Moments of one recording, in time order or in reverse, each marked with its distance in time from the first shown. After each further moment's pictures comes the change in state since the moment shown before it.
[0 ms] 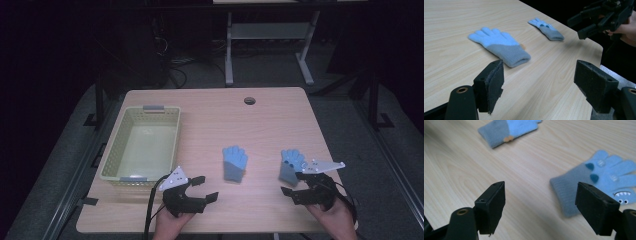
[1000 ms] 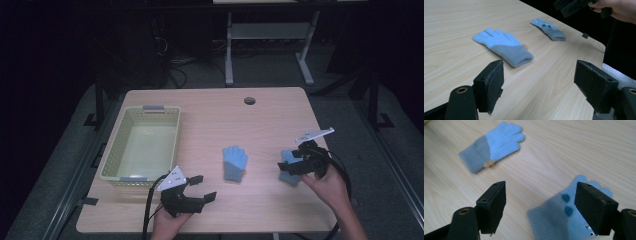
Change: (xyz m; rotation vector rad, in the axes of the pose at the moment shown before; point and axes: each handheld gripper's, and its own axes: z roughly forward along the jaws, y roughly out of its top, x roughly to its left) left arm 0.001 0.000 -0.004 0.005 0.012 0.017; right arm -0.035 0.065 0.015 0.099 0.002 0.034
